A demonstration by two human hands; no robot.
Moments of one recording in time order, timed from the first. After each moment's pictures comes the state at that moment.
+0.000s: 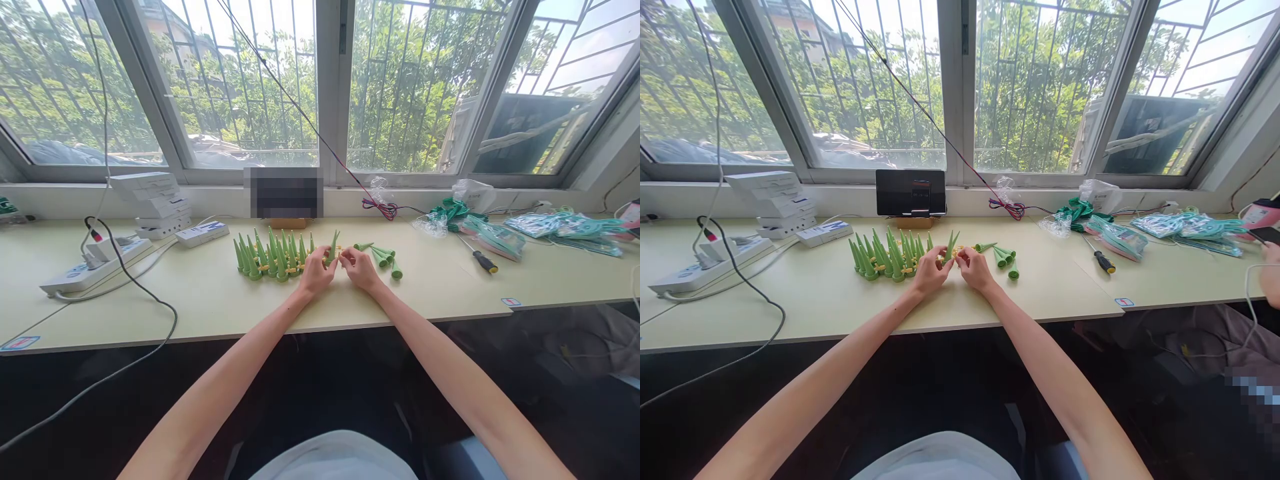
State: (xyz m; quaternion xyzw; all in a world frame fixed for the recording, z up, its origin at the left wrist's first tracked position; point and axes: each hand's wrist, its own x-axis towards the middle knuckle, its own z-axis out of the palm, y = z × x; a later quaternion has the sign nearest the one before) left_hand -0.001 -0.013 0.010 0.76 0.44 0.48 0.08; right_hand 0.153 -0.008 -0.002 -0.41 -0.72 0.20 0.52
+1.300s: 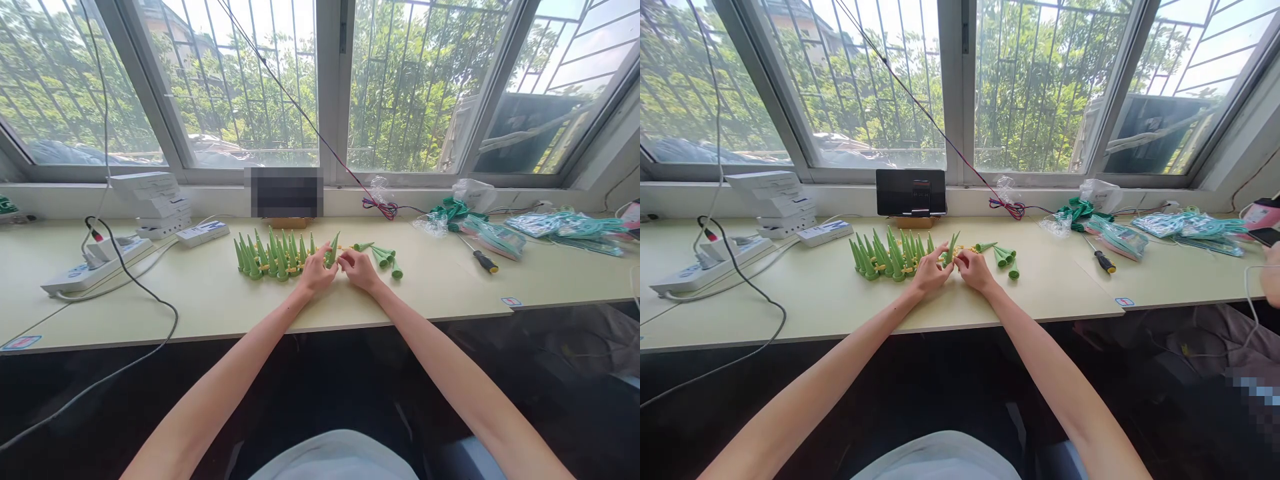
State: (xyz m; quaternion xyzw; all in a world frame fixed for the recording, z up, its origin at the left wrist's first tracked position) left_hand -0.002 -0.020 0.017 0.77 0.48 0.42 0.09; right_hand 0.154 -0.010 -0.001 -0.41 -0.74 0.18 0.50
